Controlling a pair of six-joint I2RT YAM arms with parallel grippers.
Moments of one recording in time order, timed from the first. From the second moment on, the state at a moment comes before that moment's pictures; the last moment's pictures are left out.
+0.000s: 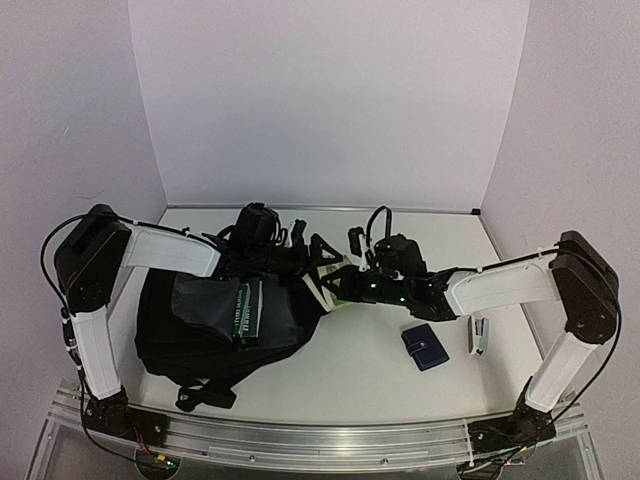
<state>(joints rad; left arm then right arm) -0.76 1.90 1.20 0.25 0.54 -1.02 0.88 1.71 0.93 0.36 -0.09 0.71</state>
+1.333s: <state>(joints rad) -0.71 1.76 1.07 0.13 0.55 -0.92 0.90 1.40 0.89 0.25 -0.07 0.67</state>
